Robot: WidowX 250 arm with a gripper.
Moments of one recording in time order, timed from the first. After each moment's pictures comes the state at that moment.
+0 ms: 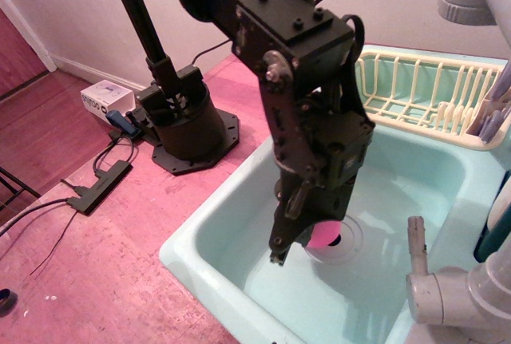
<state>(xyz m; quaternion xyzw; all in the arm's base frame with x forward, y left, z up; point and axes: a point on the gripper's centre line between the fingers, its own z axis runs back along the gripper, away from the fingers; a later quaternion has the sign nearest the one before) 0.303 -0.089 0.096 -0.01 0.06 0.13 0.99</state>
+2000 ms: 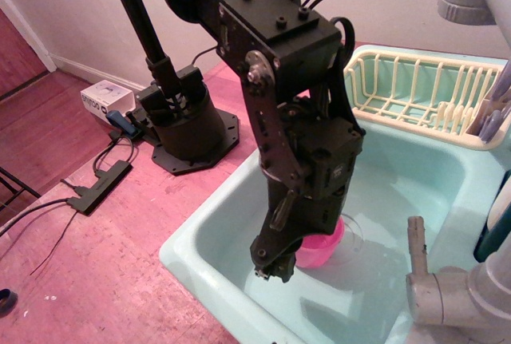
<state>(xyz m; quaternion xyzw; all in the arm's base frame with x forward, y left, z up) 0.306 -0.100 0.099 -0.03 0.05 0.11 0.99</state>
